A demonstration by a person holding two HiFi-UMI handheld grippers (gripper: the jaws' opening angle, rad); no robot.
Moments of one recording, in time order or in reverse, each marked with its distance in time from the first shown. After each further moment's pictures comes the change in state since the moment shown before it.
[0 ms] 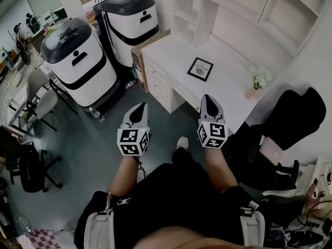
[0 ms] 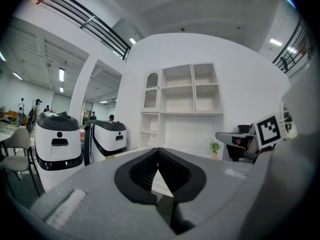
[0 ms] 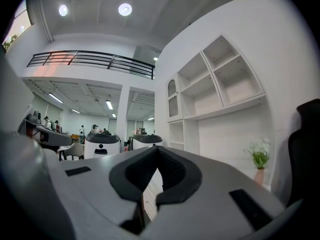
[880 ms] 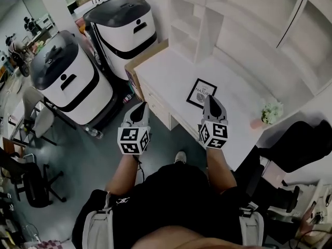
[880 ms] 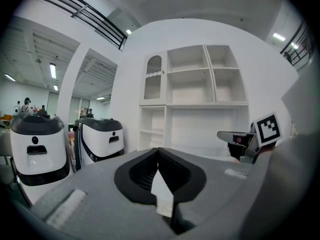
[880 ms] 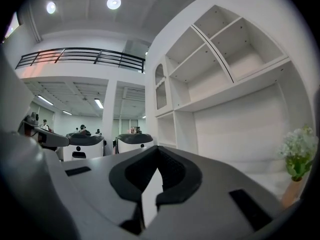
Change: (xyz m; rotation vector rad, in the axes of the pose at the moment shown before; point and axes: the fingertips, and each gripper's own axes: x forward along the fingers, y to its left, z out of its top) left arm 0.259 0.060 0.032 0.029 0.060 -0.008; right arm 0.241 -0.111 -0.017 0.056 0.034 -0.047
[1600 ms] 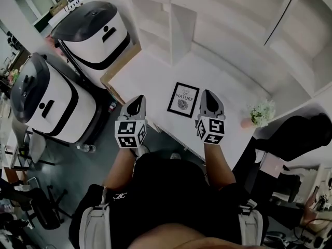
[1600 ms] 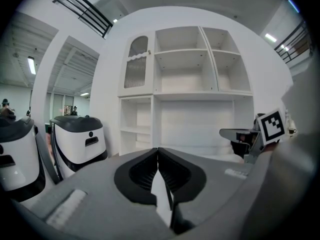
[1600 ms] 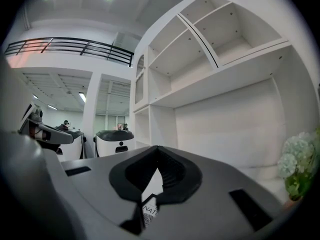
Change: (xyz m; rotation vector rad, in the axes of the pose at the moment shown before) left arm 0.173 -0.050 0.011 0.064 0.061 -0.150; right arm 0.071 -0.122 -0.012 -0.002 0.030 -0.154
